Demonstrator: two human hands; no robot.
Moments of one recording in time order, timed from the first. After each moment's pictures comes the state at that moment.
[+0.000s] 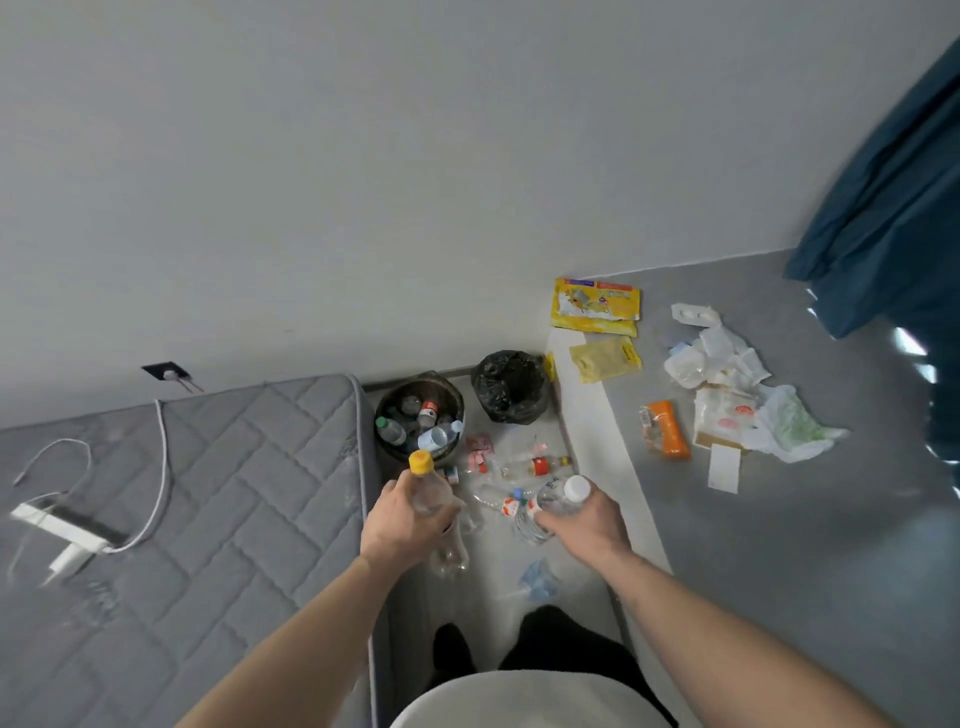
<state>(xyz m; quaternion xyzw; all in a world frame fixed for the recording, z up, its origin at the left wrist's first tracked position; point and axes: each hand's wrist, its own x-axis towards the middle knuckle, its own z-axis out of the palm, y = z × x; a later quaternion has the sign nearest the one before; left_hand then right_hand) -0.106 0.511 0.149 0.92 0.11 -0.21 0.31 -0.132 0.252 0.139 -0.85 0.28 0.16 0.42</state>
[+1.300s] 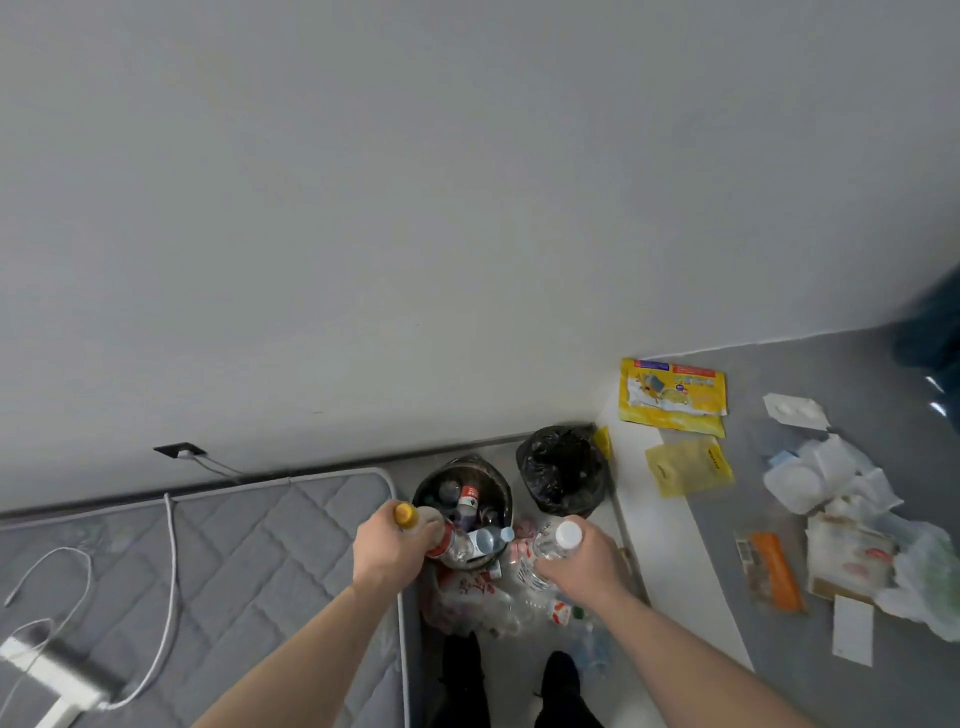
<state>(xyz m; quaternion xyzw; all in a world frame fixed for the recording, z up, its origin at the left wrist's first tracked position) 0.156 0.606 0.135 0.86 0.26 -0.17 0.39 0.125 0.352 0.124 -0.87 0.23 0.23 0.38</state>
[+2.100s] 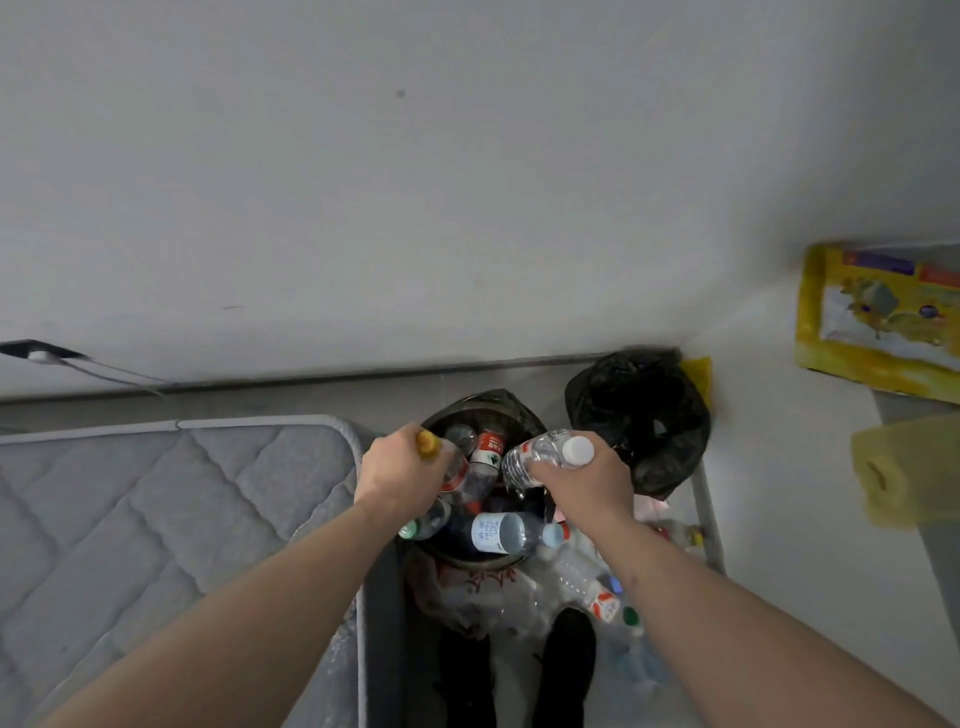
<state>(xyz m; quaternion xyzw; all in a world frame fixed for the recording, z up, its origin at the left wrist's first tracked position) 0.324 0.631 -0.204 0.91 0.22 -0.24 0.27 0.311 0.412 -0.221 -0.83 0.30 0.21 0.43</state>
